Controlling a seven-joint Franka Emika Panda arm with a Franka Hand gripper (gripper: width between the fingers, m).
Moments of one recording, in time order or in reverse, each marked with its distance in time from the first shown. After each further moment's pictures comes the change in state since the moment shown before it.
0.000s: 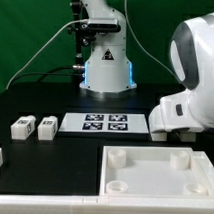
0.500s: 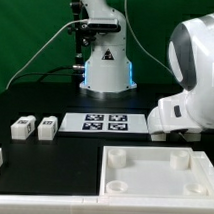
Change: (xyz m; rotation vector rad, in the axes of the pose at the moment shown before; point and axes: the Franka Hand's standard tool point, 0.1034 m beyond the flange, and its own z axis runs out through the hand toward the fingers) arm 0.000 0.000 0.000 -0.001 -0.001 -0.001
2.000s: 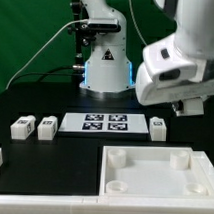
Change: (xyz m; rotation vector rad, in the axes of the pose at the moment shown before) arm -0.022 0.037 -0.140 0.009 0.454 -0.052
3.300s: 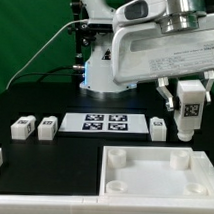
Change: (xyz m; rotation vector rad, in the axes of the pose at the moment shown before) arm 0.100 0.041 -0.099 -0.037 0.873 -0.002
